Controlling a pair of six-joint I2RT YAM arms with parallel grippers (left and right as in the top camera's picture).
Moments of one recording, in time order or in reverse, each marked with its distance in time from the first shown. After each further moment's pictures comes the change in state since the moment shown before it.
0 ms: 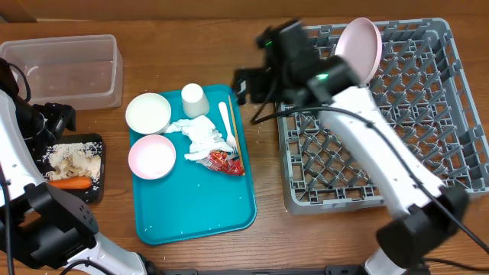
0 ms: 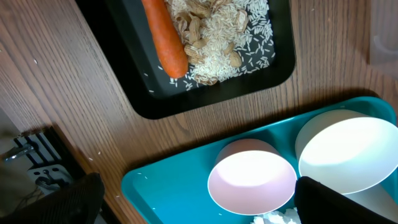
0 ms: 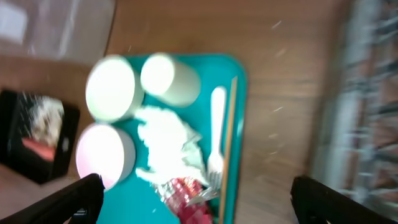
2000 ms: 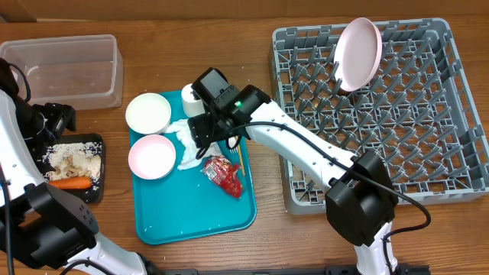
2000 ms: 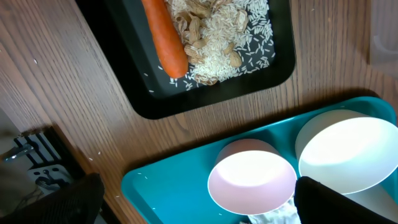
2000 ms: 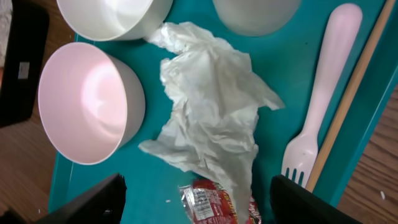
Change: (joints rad) left arm 0.000 0.000 0.000 0.000 0.000 0.000; right arm 0.219 0.264 0.014 0.065 -0.010 0.003
